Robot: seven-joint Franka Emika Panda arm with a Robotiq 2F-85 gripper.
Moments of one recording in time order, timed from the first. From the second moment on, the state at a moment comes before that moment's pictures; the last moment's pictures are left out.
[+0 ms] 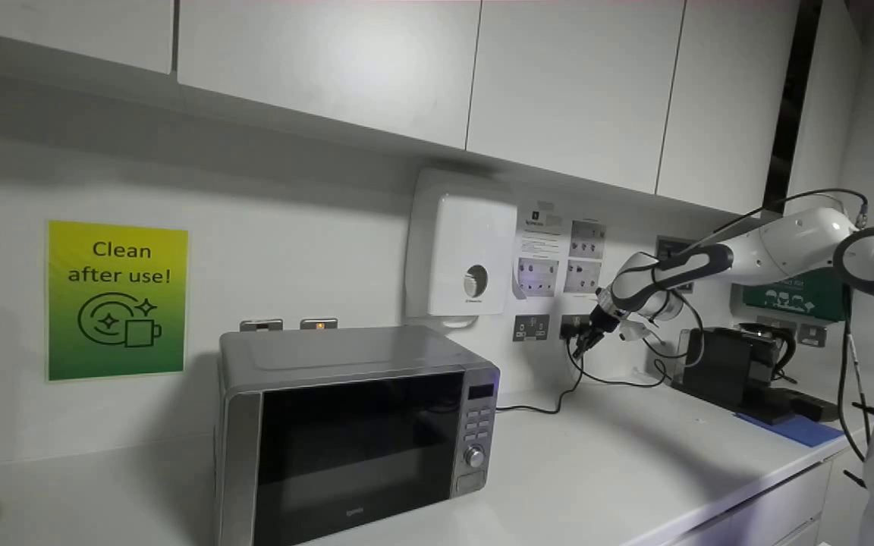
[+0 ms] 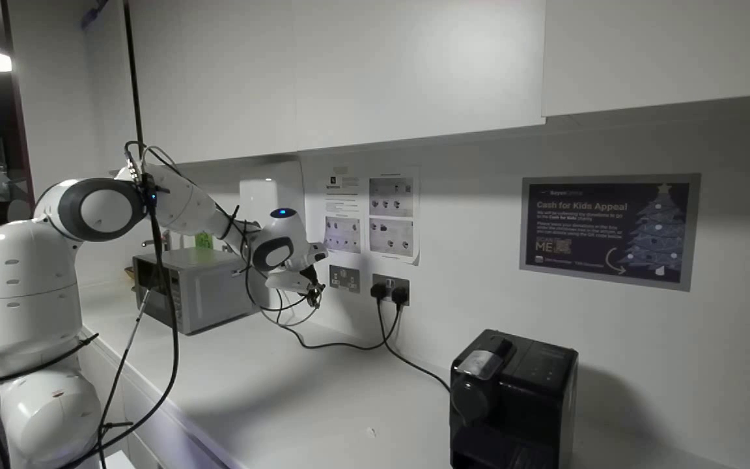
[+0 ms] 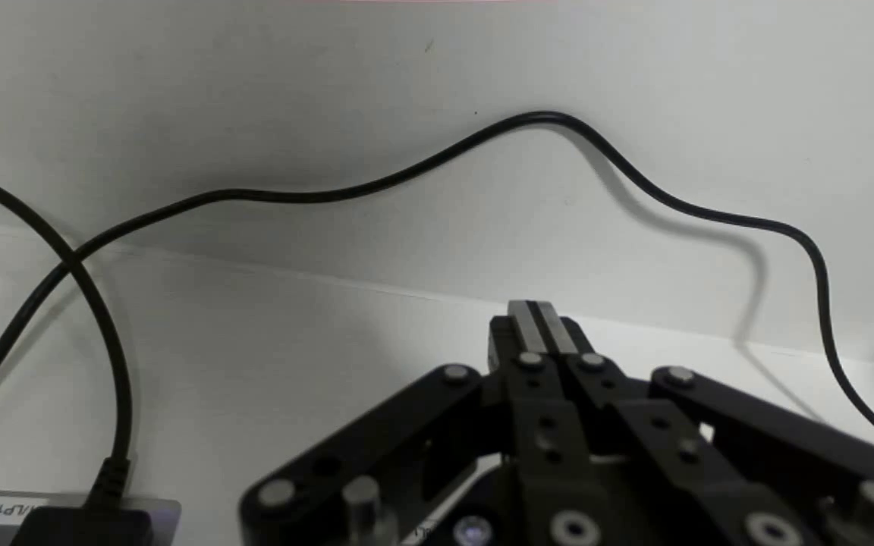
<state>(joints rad) 0.02 0.00 0.03 -2.13 0.26 2.58 -0.41</state>
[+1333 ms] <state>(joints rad) 0.03 0.19 0.08 -1.90 0.26 2.73 -0.30</state>
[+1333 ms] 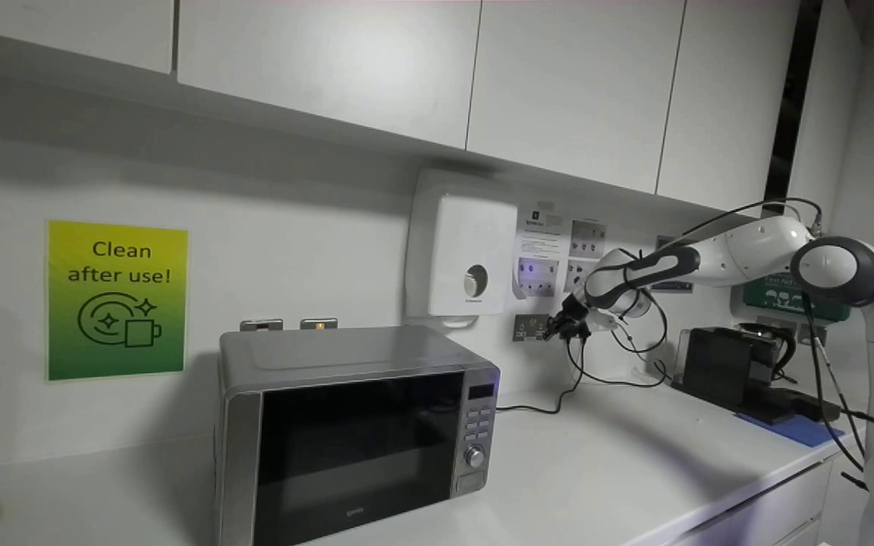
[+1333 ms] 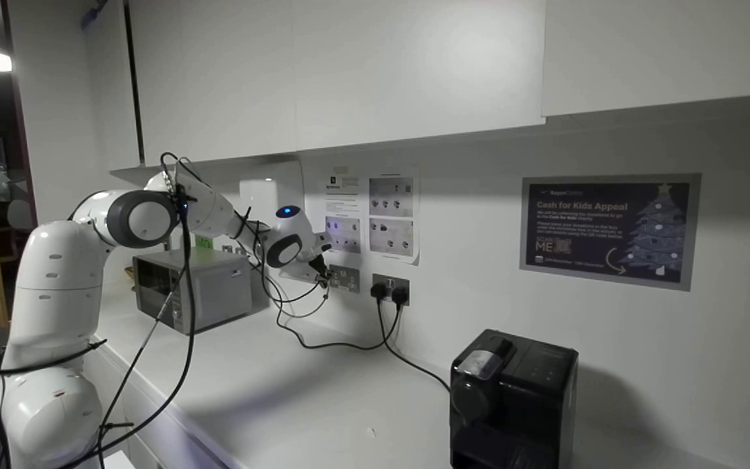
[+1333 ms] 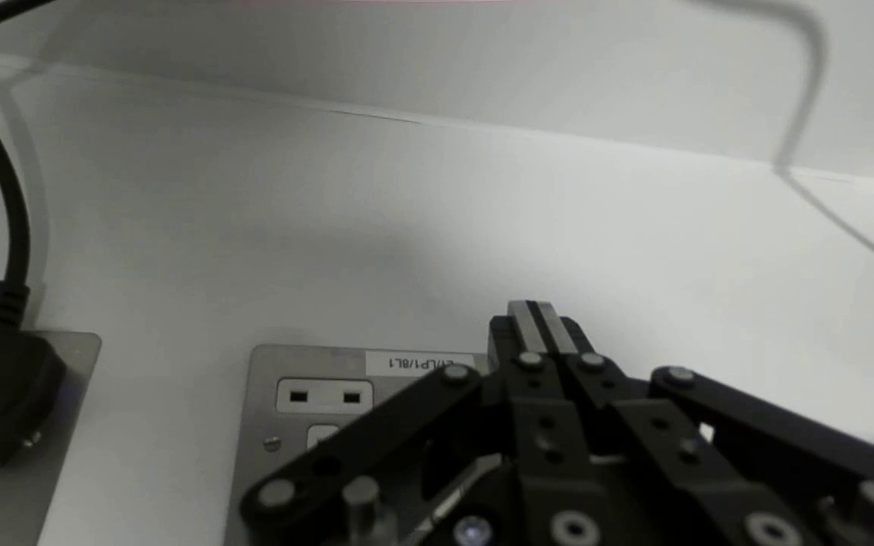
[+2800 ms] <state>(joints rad) 0.03 0.29 0.10 -1.76 0.24 2.77 -0.24</state>
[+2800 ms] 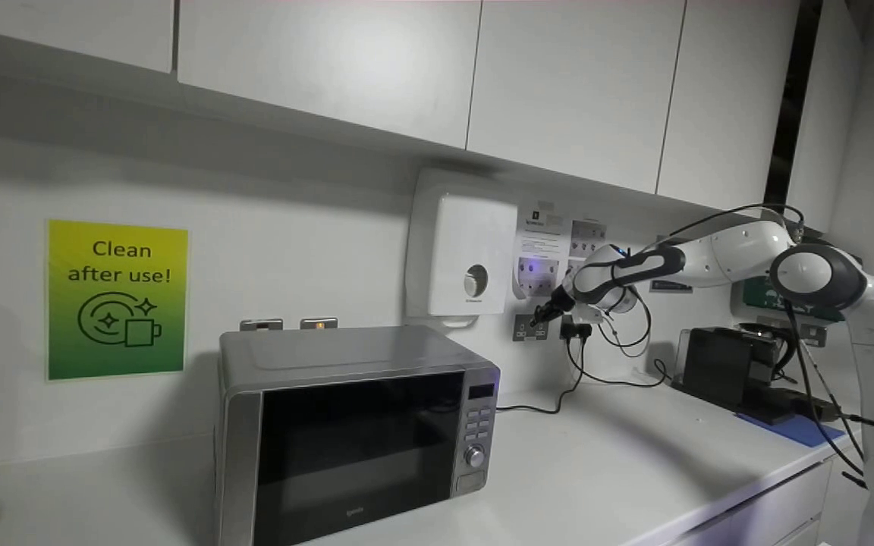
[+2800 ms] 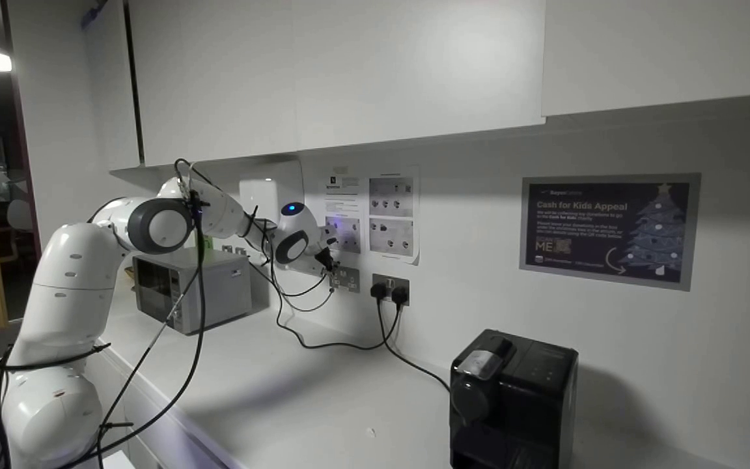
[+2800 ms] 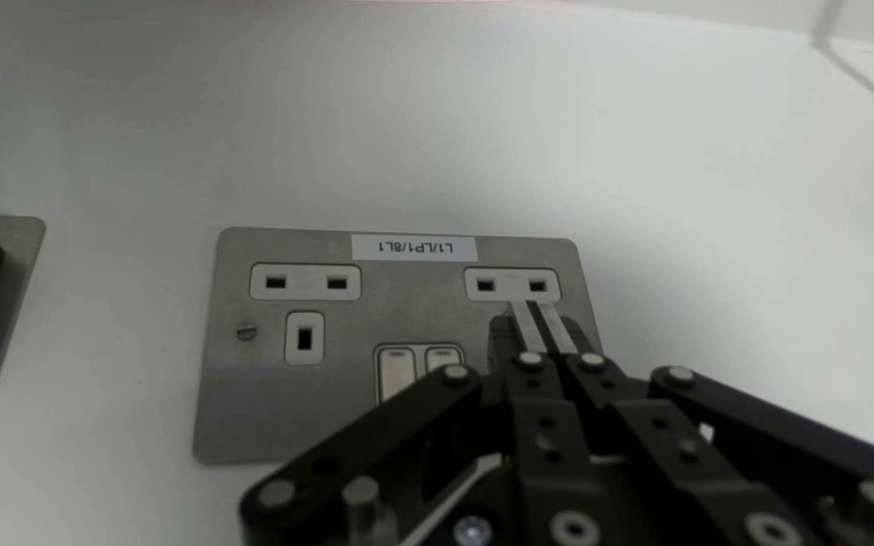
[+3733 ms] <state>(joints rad) 0.03 0.31 0.08 -1.74 0.24 2.82 -0.24</state>
